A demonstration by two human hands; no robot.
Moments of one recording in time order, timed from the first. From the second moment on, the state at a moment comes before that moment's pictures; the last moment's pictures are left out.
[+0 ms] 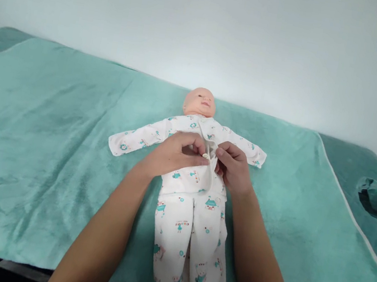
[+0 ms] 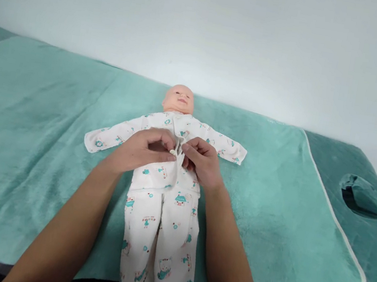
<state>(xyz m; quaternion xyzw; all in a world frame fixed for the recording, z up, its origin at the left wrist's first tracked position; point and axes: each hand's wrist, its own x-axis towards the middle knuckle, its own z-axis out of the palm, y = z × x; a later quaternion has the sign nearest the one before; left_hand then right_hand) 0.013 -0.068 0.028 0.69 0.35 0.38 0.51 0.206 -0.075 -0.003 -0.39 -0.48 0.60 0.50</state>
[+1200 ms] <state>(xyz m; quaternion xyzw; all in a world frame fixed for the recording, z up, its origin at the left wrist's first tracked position) 0.007 -0.059 0.023 0.75 0.31 0.35 0.48 0.218 -0.077 -0.002 -0.36 -0.58 0.61 0.40</state>
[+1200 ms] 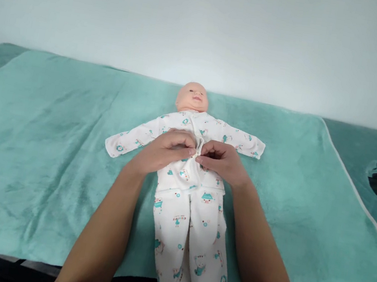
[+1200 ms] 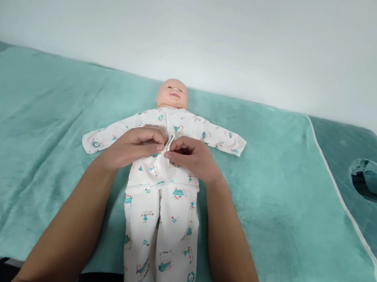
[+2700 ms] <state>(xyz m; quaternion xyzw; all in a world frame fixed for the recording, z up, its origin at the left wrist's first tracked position) 0.010 -0.065 0.027 0.84 0.34 0.31 0.29 0.215 -0.079 -0.005 -0.37 -0.59 0.58 0.42</state>
